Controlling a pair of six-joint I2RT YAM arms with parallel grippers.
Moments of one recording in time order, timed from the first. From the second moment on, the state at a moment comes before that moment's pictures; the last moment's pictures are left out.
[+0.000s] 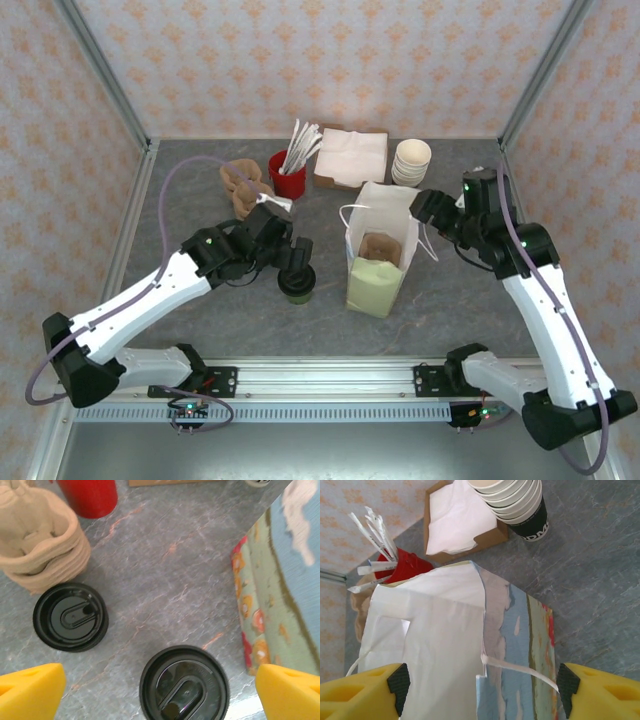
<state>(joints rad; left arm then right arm) -0.78 1.21 1.18 -0.88 -0.30 -0.48 0.29 1.04 1.32 -1.03 -0.04 0.70</state>
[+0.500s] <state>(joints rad) -0.86 1.20 1.02 -0.81 -0.33 -0.49 0.25 1.21 1.41 -1.08 -0.13 0.52</state>
